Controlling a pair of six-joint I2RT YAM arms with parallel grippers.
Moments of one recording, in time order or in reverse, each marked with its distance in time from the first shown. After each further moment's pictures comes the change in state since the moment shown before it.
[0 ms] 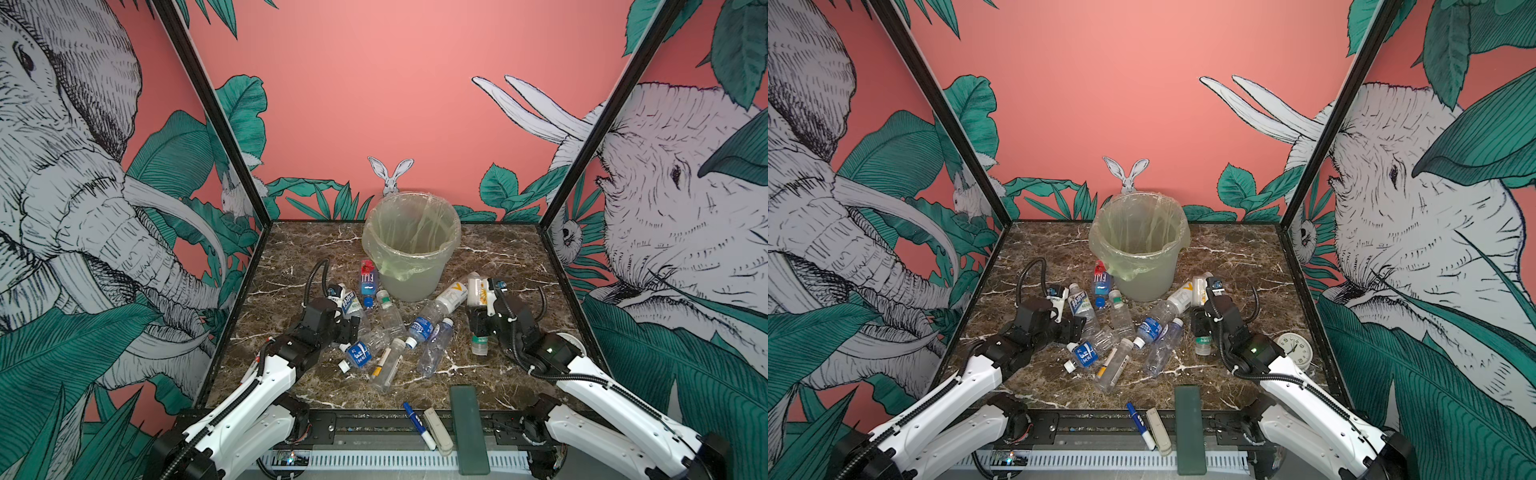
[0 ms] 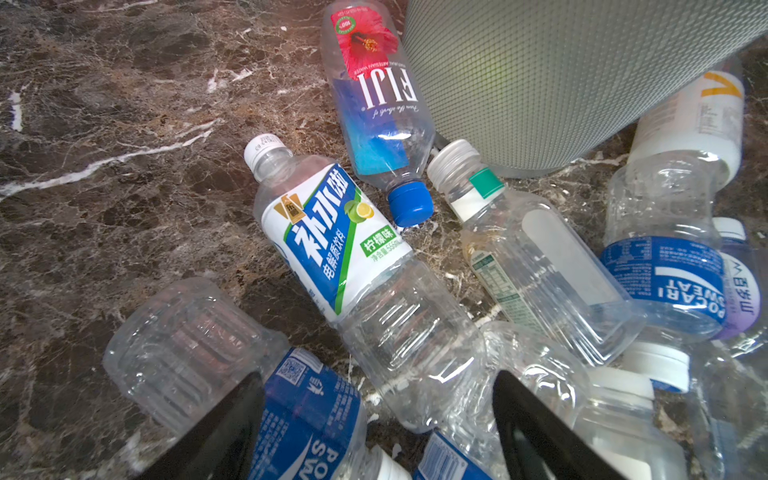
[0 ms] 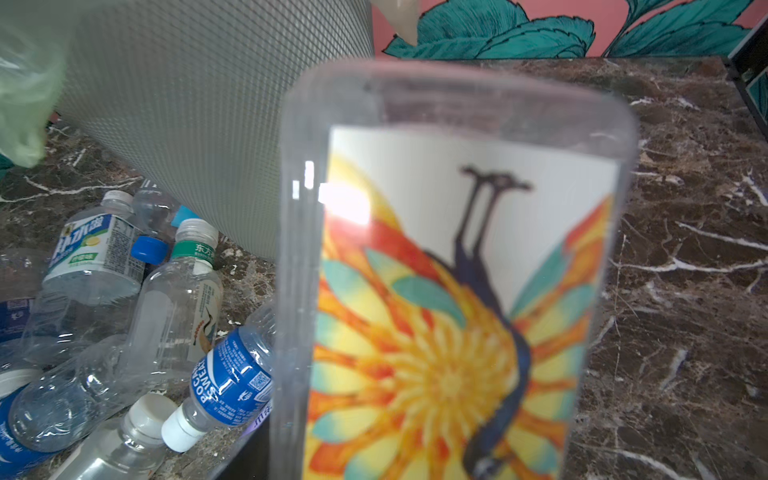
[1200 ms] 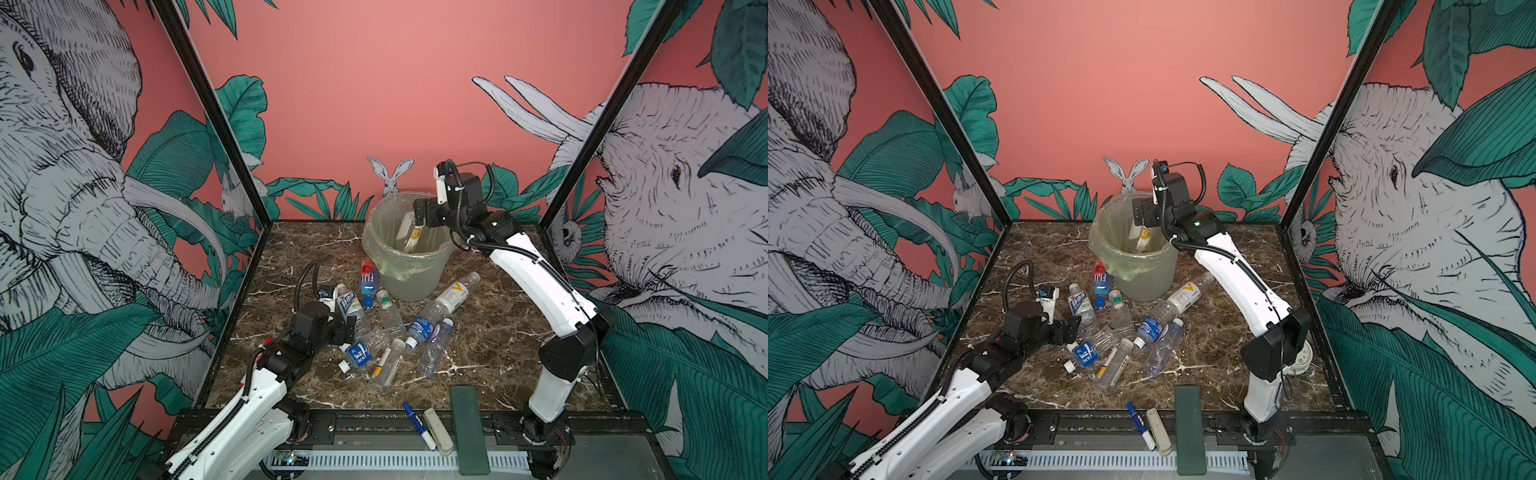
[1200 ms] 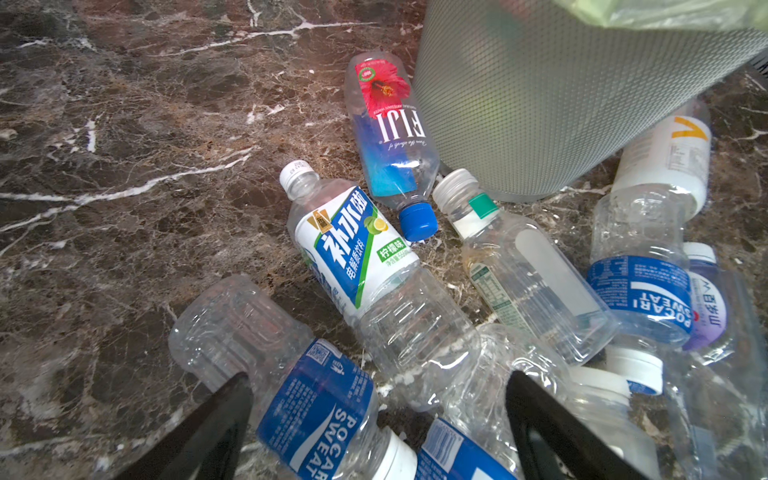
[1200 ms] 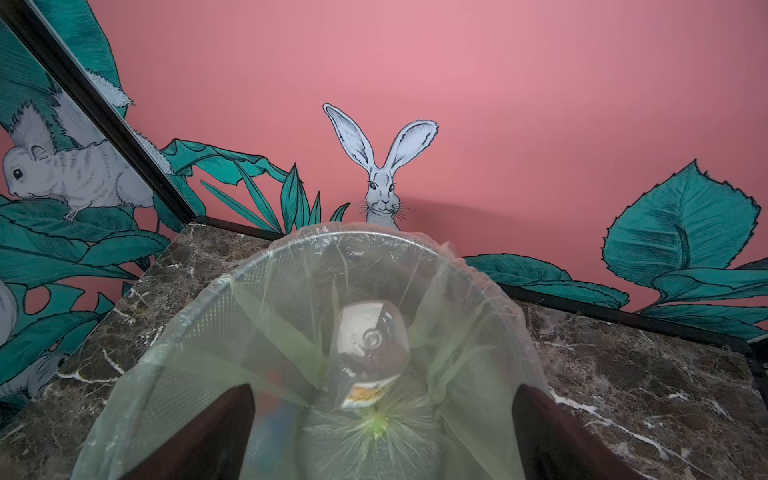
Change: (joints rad) left arm -0.005 -0.138 0.012 -0.088 -0.058 -0.020; right arm -0.046 0.929 1.345 -0.240 -0.041 -0.163
